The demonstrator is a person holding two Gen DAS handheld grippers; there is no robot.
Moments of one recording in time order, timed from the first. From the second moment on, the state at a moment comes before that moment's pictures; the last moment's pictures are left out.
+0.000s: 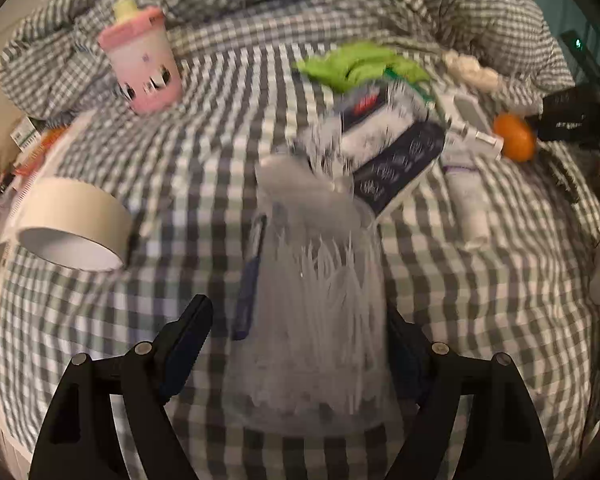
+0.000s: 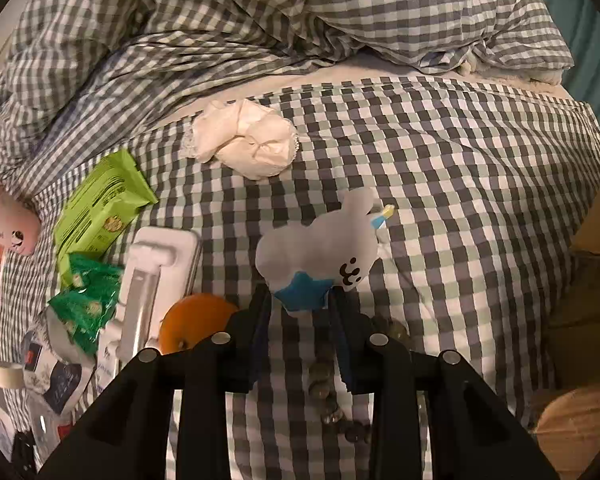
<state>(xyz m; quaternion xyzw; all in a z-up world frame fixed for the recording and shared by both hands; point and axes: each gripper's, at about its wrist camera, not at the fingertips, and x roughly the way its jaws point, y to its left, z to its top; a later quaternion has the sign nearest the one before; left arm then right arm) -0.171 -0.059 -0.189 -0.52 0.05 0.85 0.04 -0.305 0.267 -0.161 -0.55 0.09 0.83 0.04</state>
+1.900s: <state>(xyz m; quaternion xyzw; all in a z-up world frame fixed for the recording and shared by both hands) -0.173 -0.045 -0.184 -0.50 0.06 0.86 0.07 -0.348 0.273 -0.172 -0.53 0.12 0.83 0.07</state>
